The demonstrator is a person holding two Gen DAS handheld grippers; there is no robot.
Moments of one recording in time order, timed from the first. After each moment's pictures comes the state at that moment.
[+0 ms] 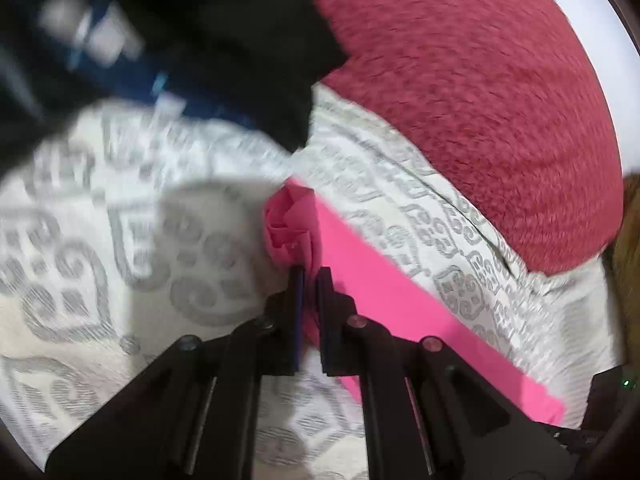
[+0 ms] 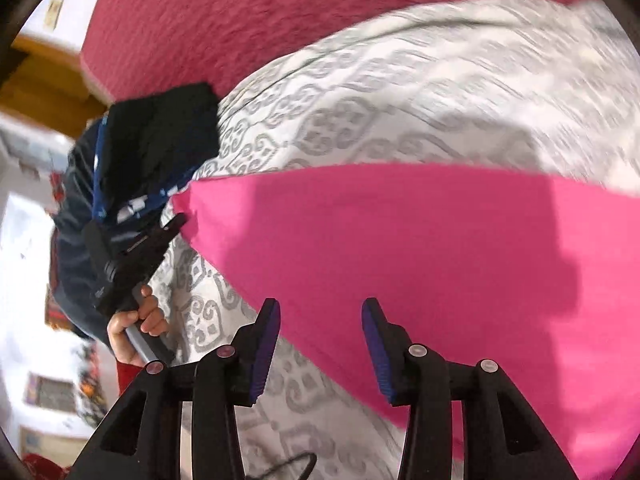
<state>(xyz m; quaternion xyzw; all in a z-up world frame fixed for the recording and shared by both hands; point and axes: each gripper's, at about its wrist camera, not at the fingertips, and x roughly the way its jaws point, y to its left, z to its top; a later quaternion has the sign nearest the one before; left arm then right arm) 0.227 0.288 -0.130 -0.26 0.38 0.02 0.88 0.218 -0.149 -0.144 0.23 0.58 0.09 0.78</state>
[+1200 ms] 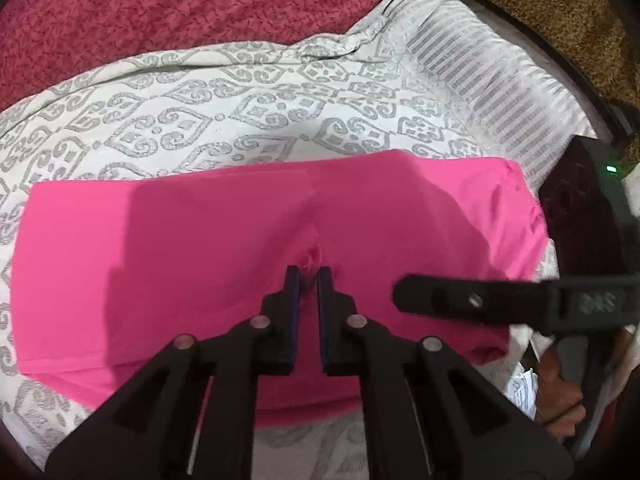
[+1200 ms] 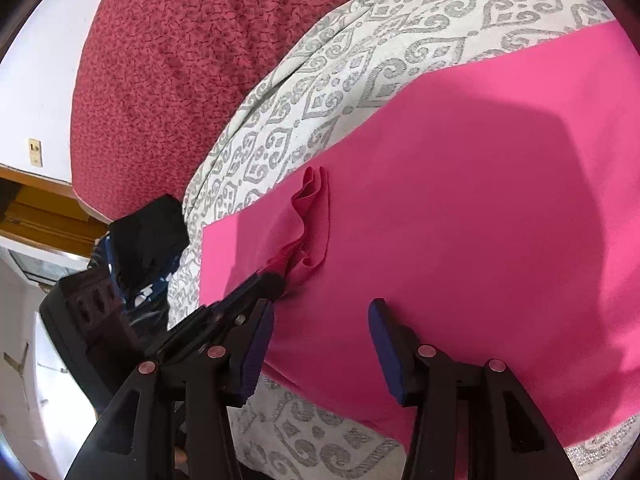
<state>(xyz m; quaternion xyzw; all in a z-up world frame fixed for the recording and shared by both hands) 0.167 -0.107 -0.120 -0.01 0.47 -0.29 0.84 0.105 -0.311 -0.147 0.38 0.49 0.01 0.79</state>
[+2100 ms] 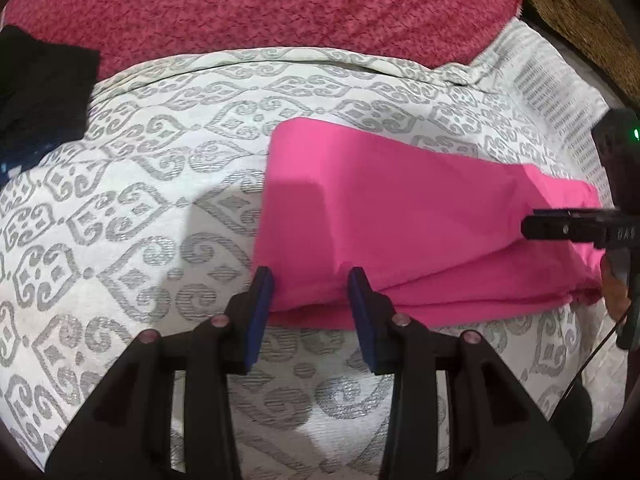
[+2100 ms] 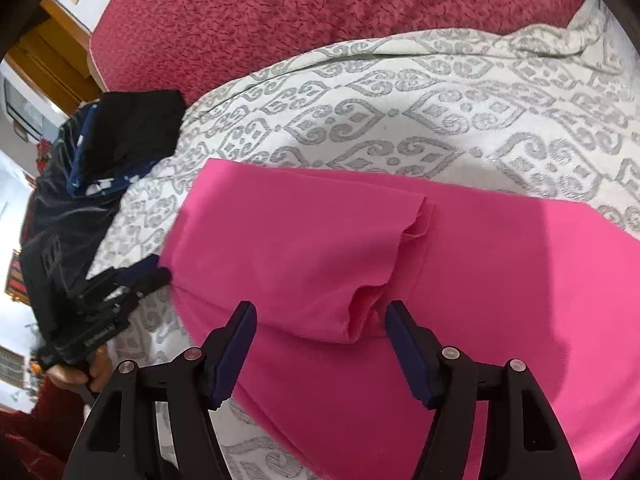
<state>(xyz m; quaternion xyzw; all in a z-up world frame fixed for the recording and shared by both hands) 0.158 0.054 -0.141 0.00 0.45 -0.14 0.88 0.169 -0.242 -0.146 0.14 0.55 0.08 0.82</state>
